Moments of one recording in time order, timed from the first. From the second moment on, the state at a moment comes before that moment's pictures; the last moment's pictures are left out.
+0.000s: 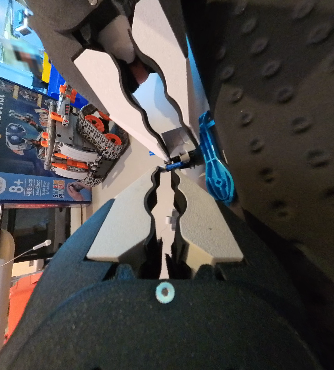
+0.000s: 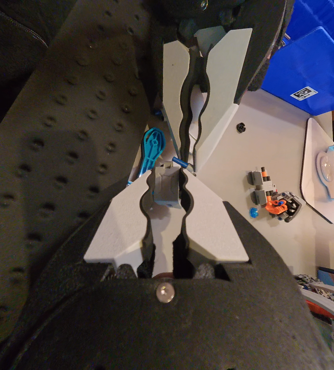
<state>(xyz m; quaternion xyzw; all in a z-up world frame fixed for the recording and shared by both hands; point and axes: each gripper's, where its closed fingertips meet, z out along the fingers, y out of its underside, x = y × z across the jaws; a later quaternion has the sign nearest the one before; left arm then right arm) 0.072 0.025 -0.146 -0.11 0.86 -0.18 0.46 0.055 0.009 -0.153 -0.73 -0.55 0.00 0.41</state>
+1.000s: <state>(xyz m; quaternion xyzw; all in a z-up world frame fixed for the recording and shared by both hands) 0.068 0.022 -0.161 -0.26 0.88 -0.33 0.22 0.085 0.019 -0.151 -0.81 -0.42 0.10 0.40</state>
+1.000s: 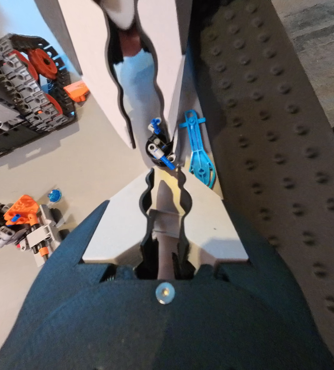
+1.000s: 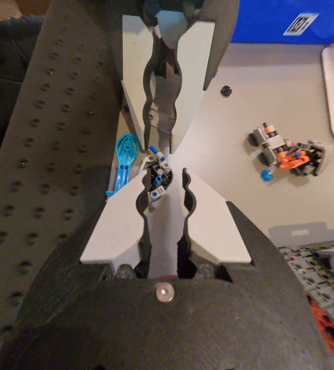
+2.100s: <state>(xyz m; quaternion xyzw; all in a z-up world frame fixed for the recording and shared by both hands) 0.107 0.053 -0.091 -0.32 0.77 -0.41 0.38 0.102 0.067 -0.065 -0.74 -0.23 0.15 0.61</state>
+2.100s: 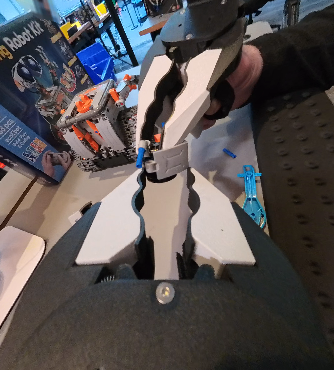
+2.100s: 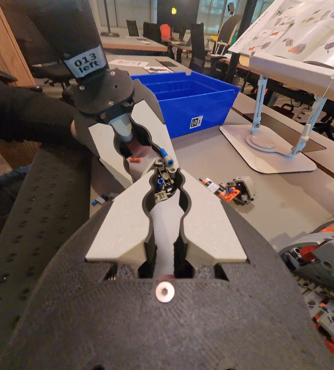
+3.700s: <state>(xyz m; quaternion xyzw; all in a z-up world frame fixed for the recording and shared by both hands) 0.113 0.063 -0.097 -0.24 0.80 -0.24 0.50 0.109 0.073 -0.072 -0.77 -0.27 0.02 0.58</state>
